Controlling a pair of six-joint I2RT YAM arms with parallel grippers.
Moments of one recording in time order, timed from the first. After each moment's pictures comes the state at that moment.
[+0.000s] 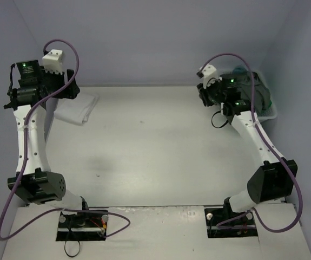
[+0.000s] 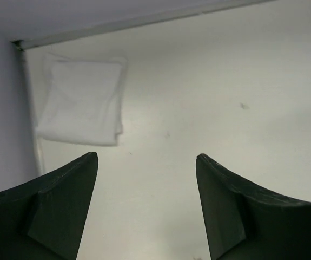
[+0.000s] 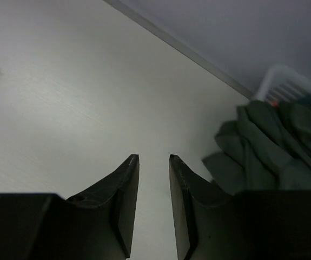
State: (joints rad) left arm 0.20 1.55 1.87 -0.86 0.35 0.19; right arm 0.22 1.51 1.38 -0.34 -0.23 -0.39
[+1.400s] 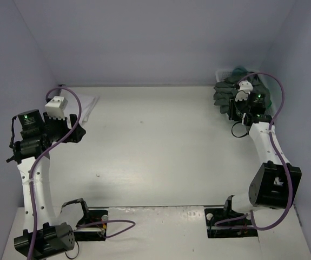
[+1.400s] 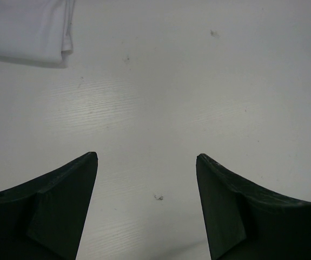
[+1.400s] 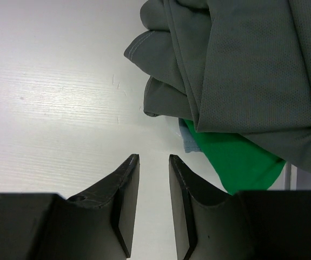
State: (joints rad) left arm 0.30 0.99 1.19 -0.86 0.54 0.19; right arm -0.16 1.42 1.10 -0.29 -0.22 -0.19
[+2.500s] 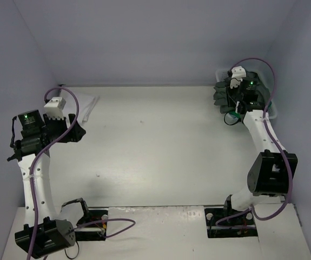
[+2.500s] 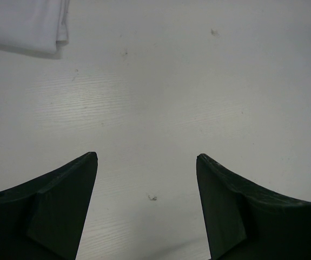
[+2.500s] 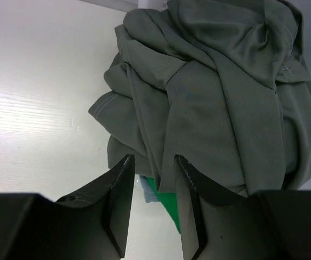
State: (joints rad) left arm 0.34 1.00 1.15 -0.84 0.56 0.14; right arm -0.07 1.54 1.29 -0.26 0.00 -0.31
